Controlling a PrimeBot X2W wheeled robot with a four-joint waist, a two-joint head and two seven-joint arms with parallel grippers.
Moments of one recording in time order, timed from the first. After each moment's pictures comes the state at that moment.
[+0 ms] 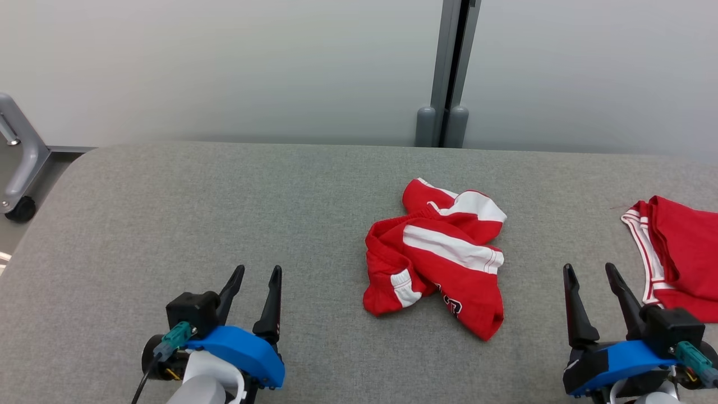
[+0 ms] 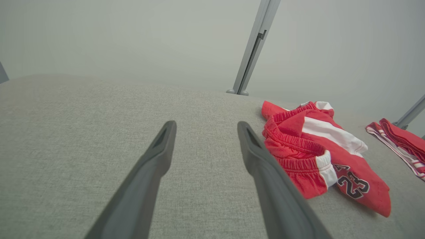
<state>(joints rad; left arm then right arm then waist) -0.30 0.23 -0.58 0.54 -0.67 0.01 -0.26 -0.09 -0.05 -0.10 0.29 0.09 0.13 -0.22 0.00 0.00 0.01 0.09</state>
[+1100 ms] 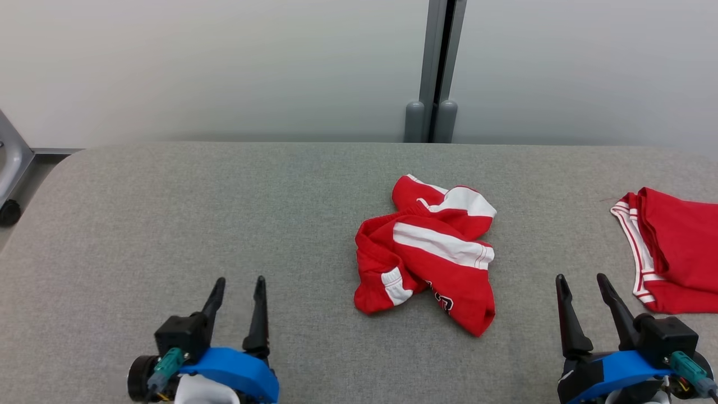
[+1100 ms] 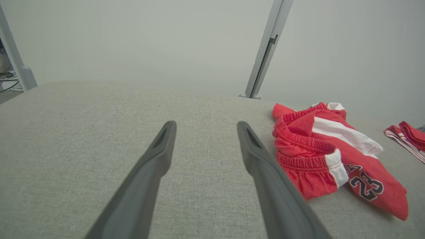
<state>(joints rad) -0.15 0.22 -0.45 0.37 -0.56 0.11 -0.25 -0.06 -0.05 -0.07 0.29 0.13 0.13 -0.22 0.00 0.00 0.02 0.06</state>
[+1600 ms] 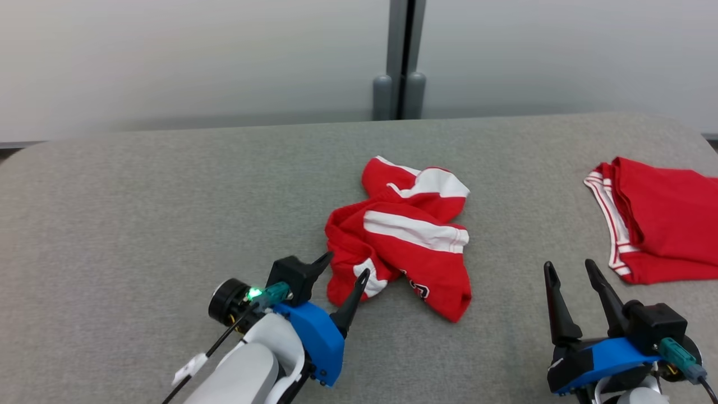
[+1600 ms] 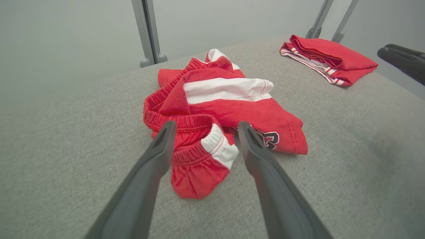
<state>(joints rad) -0.37 0.20 -0.70 0.41 -0.47 -0.08 0.02 -0.09 -0.05 -0.04 0.30 0.13 0.13 -0.23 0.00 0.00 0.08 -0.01</state>
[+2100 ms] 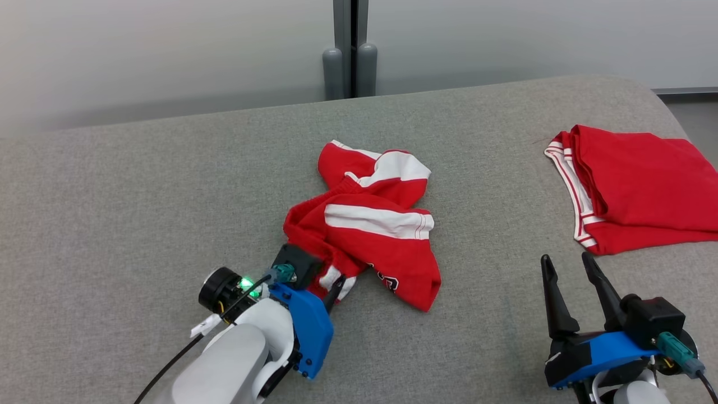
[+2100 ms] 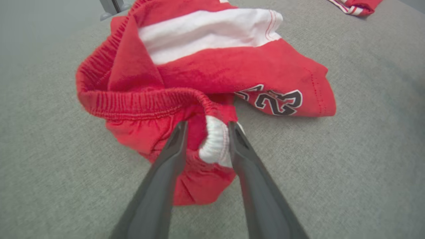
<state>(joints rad) -0.52 0.22 -0.81 0.59 -0.49 -0.12 0.12 -0.12 -0.05 -0.03 0.32 0.13 0.13 -0.24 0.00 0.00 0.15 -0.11</state>
